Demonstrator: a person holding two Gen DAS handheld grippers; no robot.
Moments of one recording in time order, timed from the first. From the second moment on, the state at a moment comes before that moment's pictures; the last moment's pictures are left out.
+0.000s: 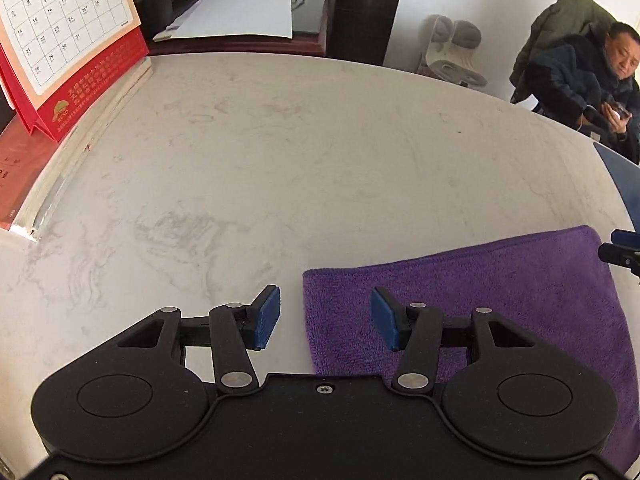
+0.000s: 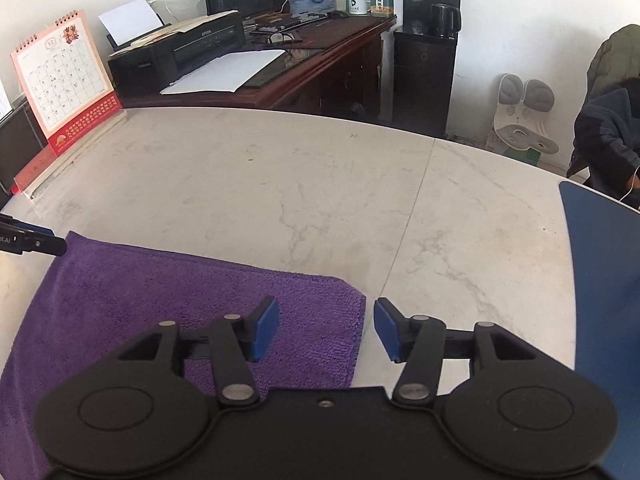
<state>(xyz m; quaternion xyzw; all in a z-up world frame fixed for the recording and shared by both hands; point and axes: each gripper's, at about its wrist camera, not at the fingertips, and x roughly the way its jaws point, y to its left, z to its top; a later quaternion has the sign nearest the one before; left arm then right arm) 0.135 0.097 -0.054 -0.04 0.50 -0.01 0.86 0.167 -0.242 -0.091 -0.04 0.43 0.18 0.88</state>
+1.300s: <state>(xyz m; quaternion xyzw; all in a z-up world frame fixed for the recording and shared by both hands) 0.152 0.083 -0.068 -0.02 0.50 -0.05 0.86 0.190 -0.226 -0.102 -0.06 0.45 0.20 0.87</state>
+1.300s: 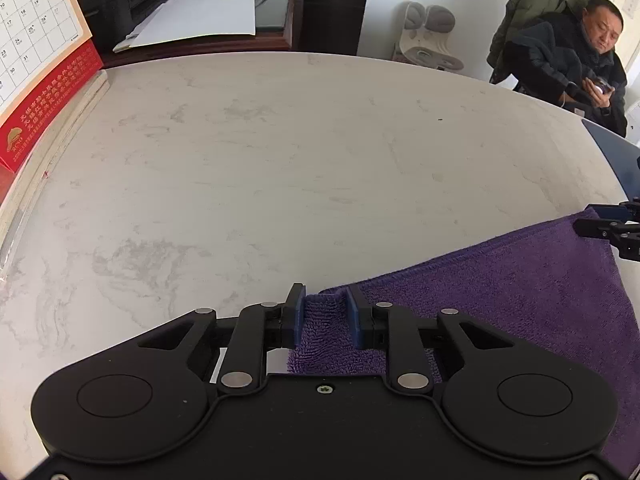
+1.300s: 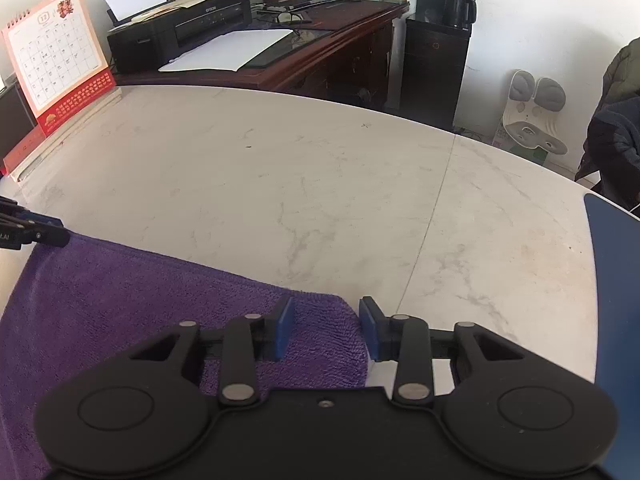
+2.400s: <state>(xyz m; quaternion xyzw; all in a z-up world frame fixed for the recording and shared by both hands) 0.122 0.079 -0.034 -0.03 0.48 -0.09 0.87 0.156 -0.244 -0.058 -0.03 0.41 0.27 0.87</state>
